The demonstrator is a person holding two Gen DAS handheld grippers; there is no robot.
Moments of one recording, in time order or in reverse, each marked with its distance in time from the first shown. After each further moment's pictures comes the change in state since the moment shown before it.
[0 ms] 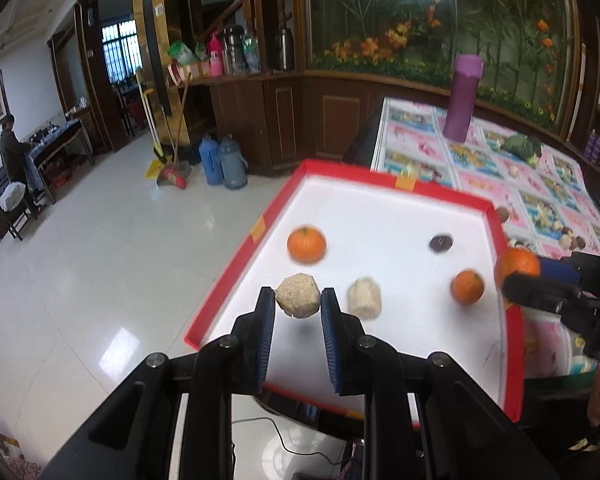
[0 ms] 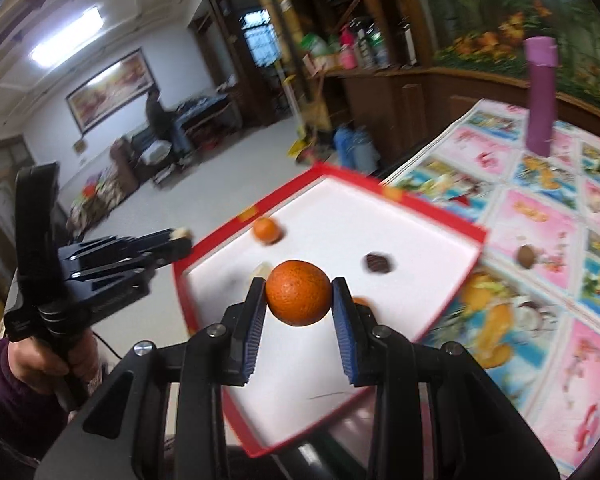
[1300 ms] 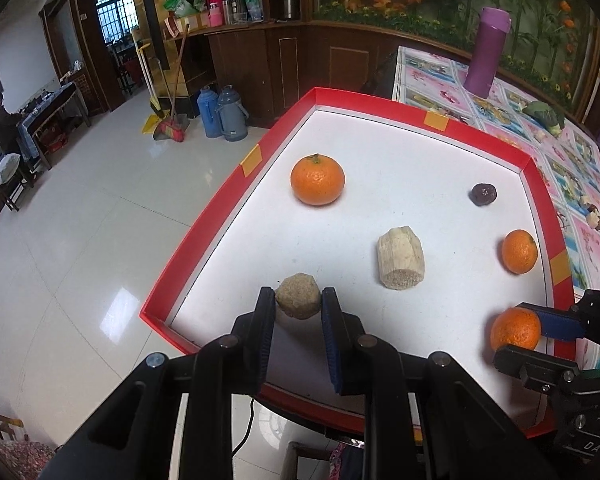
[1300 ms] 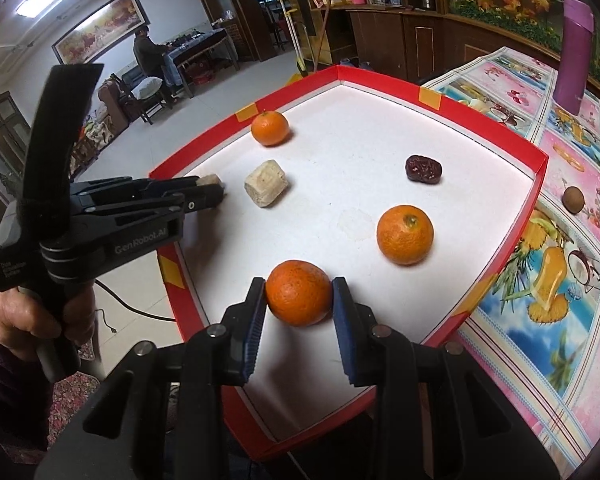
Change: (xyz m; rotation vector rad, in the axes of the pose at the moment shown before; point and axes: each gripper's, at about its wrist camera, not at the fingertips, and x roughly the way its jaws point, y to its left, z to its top) left arm 0.044 0.009 -0.015 -0.009 0.162 0.006; right arm 0.048 0.018 -0.036 -0.037 0.226 -0.052
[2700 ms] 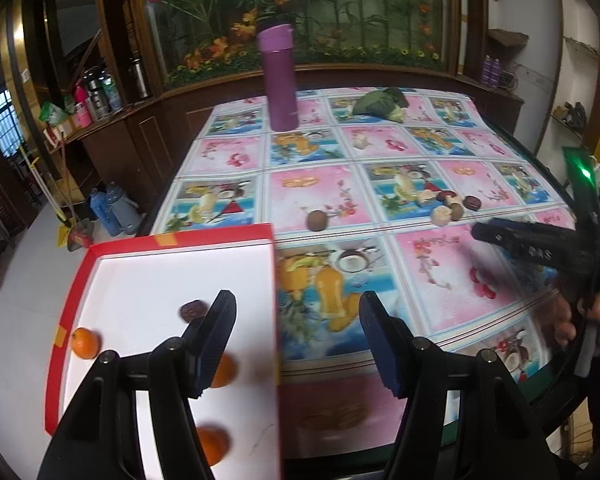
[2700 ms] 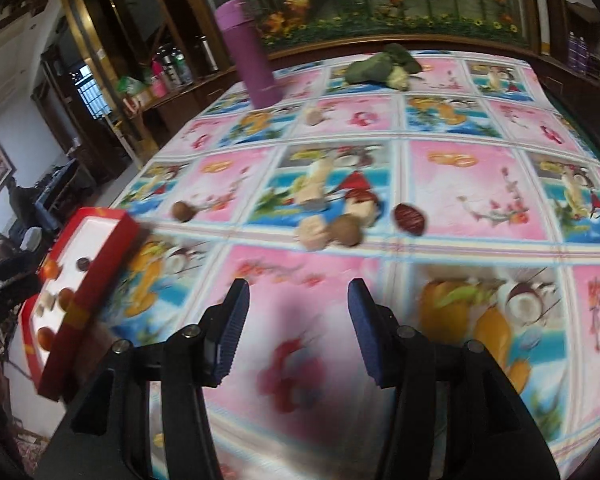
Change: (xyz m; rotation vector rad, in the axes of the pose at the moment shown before) left arm -0.059 -0.205 0.038 0.379 -0.147 -0.260; right arm -0.152 -0.254 -0.094 0.508 -0.268 -0.368
